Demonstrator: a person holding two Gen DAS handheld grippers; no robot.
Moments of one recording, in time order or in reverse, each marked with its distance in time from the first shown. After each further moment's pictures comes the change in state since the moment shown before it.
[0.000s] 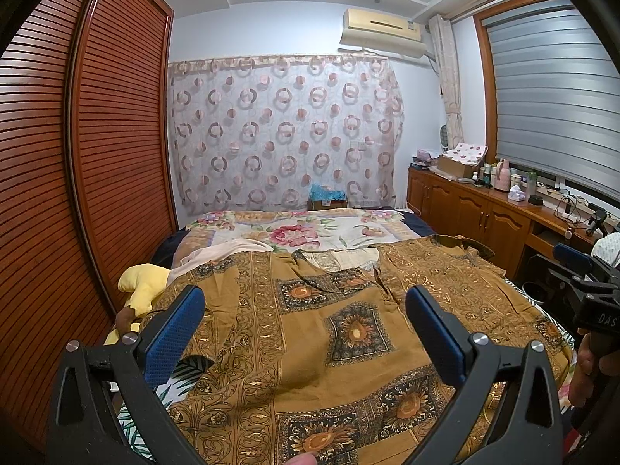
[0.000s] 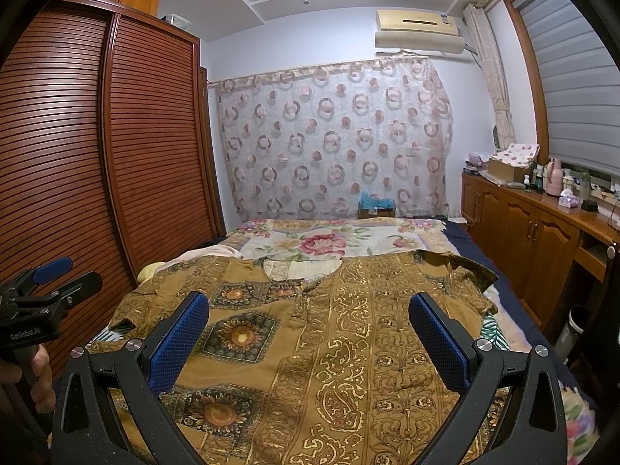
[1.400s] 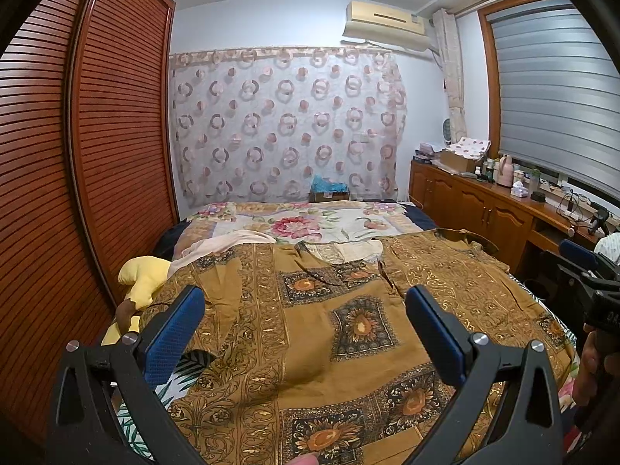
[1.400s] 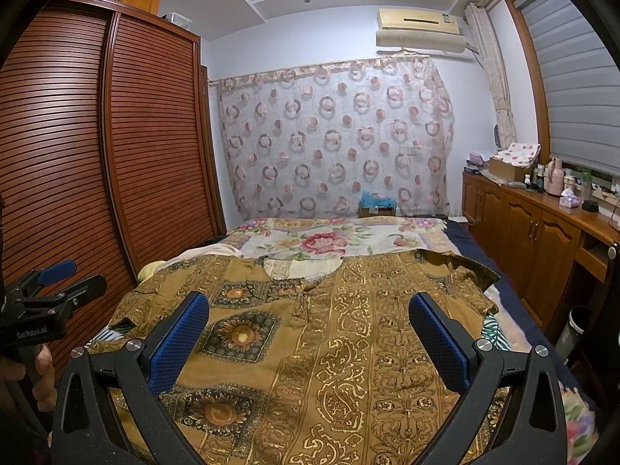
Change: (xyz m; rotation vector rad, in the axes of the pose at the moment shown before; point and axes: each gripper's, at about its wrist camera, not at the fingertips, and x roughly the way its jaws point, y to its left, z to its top) left arm 0.007 0.003 -0.003 -0.011 0.028 0.002; right arm 0.001 -0.002 0.000 -0.001 0.005 0.002
